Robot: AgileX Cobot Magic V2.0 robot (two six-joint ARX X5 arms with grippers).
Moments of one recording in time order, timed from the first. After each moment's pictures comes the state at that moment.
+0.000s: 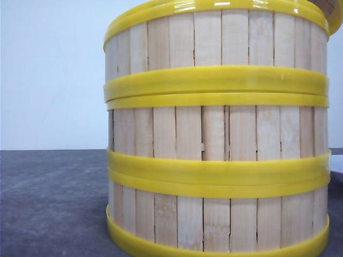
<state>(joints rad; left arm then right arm) -0.62 0.51 0.84 -0.82 -0.13 -0.26 0.47 1.11 1.40 -1.04 -0.43 0.10</state>
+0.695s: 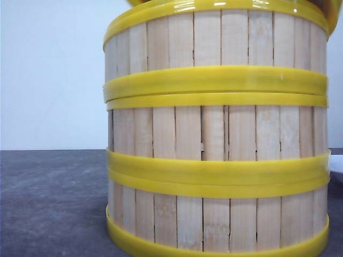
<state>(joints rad) -0.62 0.51 0.84 -0.83 -0.13 -0.26 0.64 1.23 1.40 -1.00 -0.37 0.10</state>
